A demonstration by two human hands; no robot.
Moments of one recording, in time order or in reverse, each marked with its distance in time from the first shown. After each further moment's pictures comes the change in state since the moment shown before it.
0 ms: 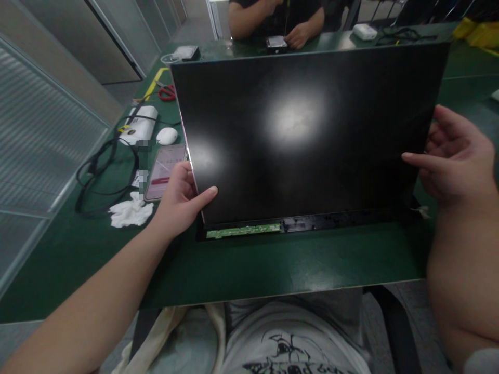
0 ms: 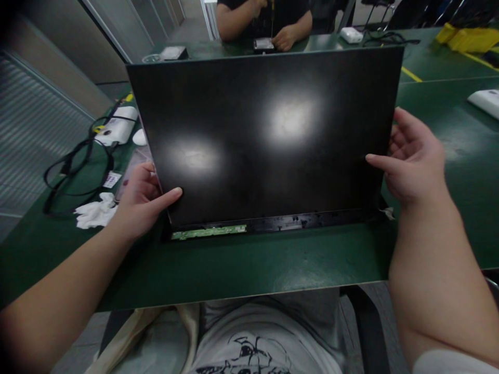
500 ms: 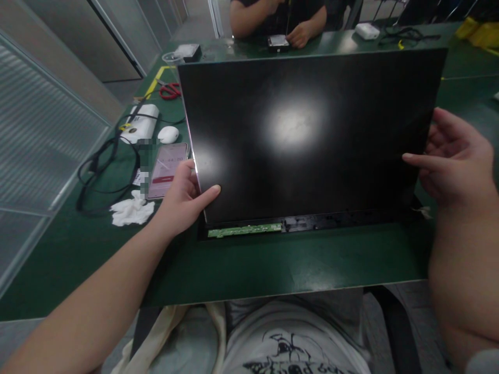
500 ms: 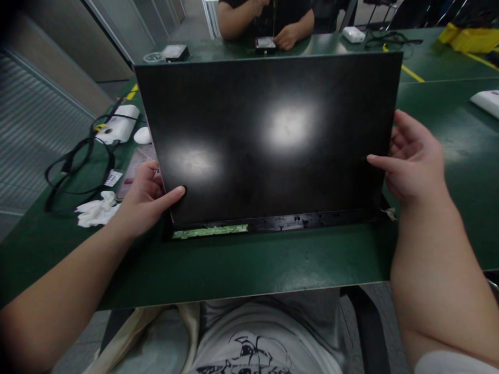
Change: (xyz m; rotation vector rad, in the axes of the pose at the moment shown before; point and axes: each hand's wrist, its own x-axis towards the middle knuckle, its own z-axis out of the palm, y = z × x) left_hand 0.002 -0.005 0.000 0.108 0.007 0.036; right_hand 0.003 0.015 -0.005 0.003 0.017 -0.015
